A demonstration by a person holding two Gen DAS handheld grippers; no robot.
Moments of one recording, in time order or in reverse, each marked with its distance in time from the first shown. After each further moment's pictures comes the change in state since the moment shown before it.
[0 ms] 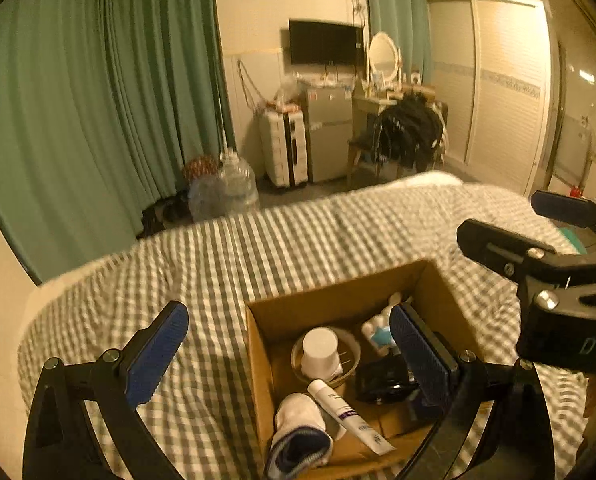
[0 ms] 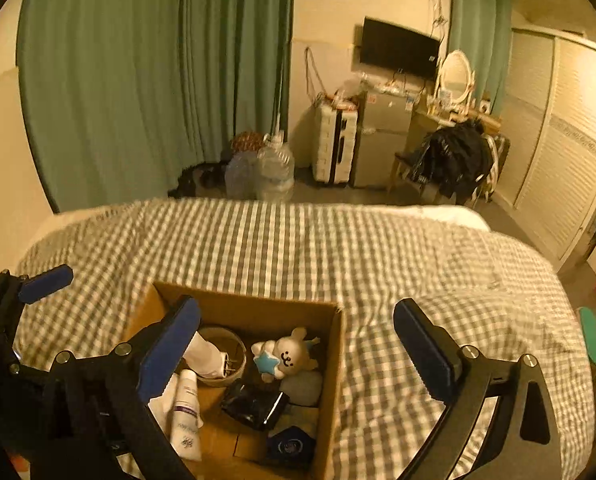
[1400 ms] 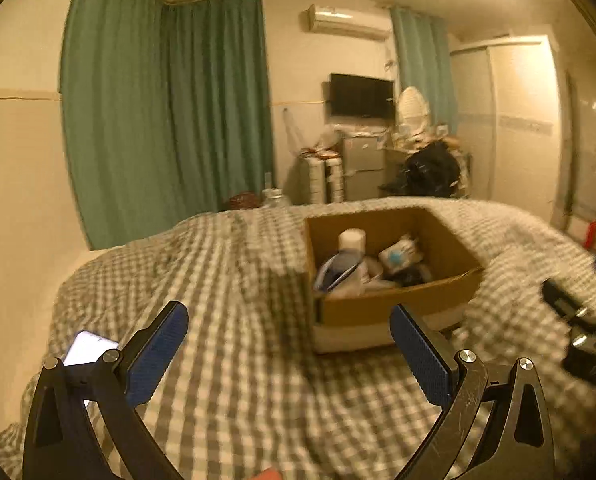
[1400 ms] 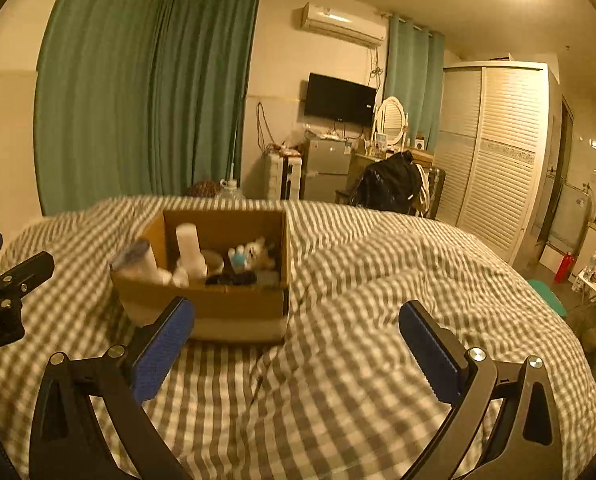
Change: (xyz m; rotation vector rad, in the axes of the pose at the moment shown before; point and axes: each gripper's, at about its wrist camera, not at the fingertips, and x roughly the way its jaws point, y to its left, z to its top) left arm -0.101 0.012 -0.180 -0.078 -0.203 0.153; right arm -0.135 0.025 -0.197 0.047 -0.224 -0.206
